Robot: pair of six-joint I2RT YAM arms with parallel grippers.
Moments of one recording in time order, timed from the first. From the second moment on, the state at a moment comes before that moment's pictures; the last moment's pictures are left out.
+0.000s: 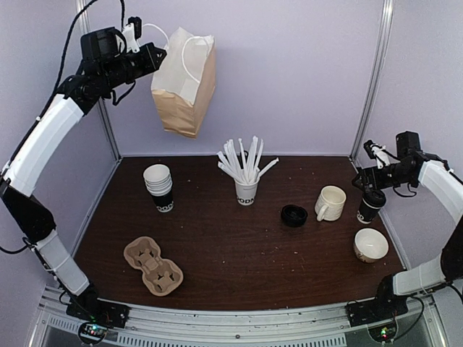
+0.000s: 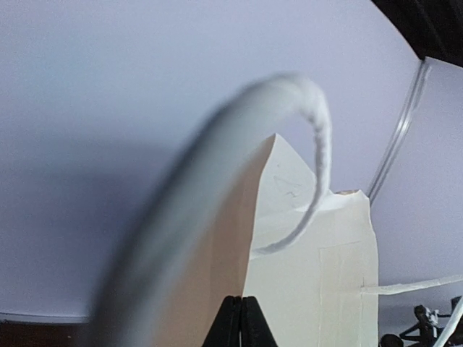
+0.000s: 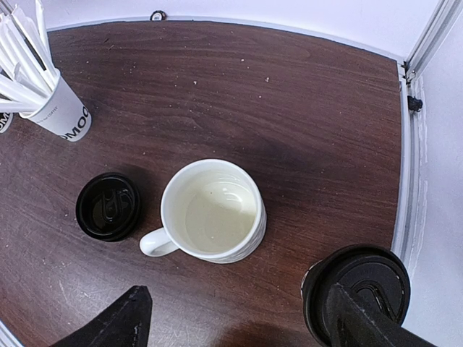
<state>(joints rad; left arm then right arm) -0.47 1.68 2.09 -0.37 -0.03 -0.31 -0.17 1.25 1.07 -0.68 -0.40 -0.29</state>
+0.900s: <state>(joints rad) -0.94 1.61 1.98 -0.80 0.65 -0.20 -0.17 1.27 1.07 -0.68 -0.40 -0.29</state>
